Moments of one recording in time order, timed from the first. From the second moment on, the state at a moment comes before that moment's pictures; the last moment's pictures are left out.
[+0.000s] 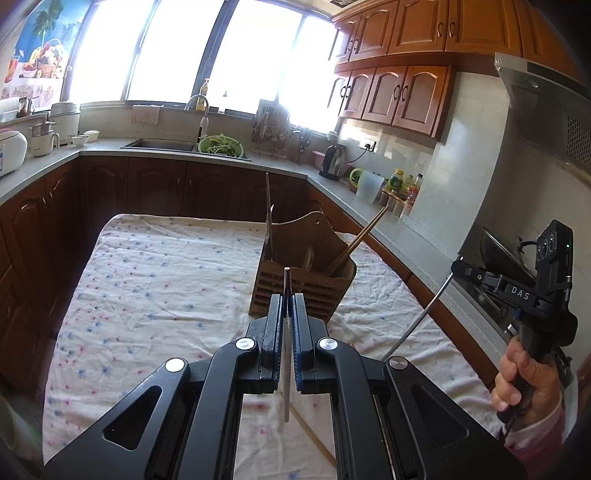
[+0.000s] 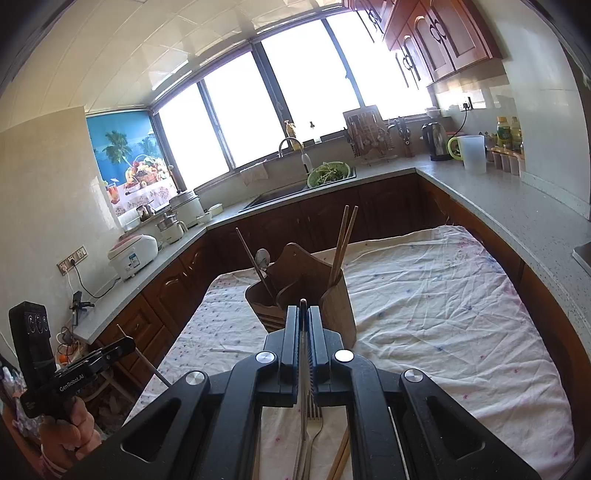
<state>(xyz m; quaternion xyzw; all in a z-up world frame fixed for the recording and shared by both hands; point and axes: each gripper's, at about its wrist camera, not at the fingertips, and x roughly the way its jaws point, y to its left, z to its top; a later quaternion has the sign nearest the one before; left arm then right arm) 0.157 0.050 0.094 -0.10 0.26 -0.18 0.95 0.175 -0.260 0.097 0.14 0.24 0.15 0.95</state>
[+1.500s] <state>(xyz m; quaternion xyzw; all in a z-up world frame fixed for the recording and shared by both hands) 0.341 0.011 0.080 -0.13 0.23 -0.11 0.96 0.310 -0.247 0.079 0.15 0.23 0.11 0.96</state>
